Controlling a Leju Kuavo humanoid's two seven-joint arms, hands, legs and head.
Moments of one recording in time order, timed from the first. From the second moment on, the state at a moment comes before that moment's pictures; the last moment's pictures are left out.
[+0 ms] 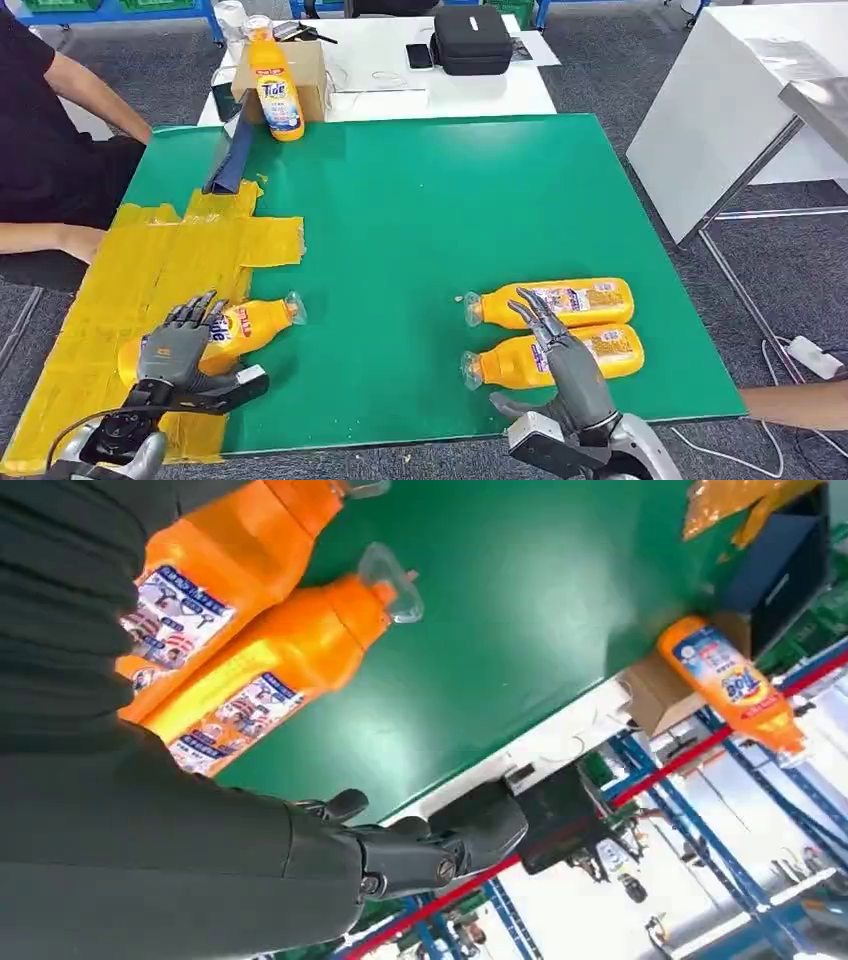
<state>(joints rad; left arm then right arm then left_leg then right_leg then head) -0.02 0.30 -0.19 -1.23 -1.42 0.19 -0.03 0.16 -0.22 0.30 -1.79 0.62 -0.08 -0.27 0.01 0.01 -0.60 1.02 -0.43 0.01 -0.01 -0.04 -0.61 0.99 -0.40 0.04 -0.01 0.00</state>
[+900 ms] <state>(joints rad) 0.14 0.08 0.14 -1.66 -0.25 -0.25 -0.51 0.21 -0.49 0.13 -1.77 0.59 0.11 -0.18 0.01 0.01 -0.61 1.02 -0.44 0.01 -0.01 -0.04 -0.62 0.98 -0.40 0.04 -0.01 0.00</state>
